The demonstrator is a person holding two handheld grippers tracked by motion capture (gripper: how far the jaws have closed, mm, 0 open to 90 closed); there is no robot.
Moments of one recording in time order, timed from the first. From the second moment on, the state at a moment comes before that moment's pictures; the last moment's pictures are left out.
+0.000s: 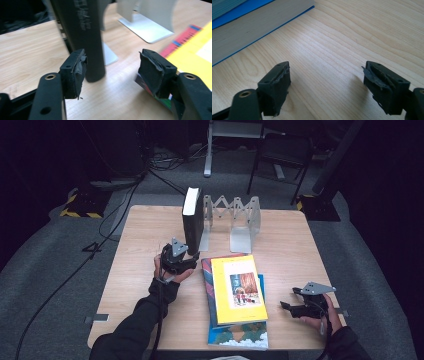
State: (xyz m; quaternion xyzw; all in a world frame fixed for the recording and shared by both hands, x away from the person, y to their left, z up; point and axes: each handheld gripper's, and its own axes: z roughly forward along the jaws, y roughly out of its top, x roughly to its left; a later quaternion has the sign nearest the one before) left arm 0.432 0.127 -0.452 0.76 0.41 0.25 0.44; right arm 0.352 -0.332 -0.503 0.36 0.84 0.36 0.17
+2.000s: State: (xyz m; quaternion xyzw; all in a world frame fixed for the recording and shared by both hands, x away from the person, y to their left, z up) left arm 0.352 0.140 -0.504 0.90 0.20 0.07 0.37; right arm 0.311 -0.275 -0.431 0.24 0.86 0.43 0.14
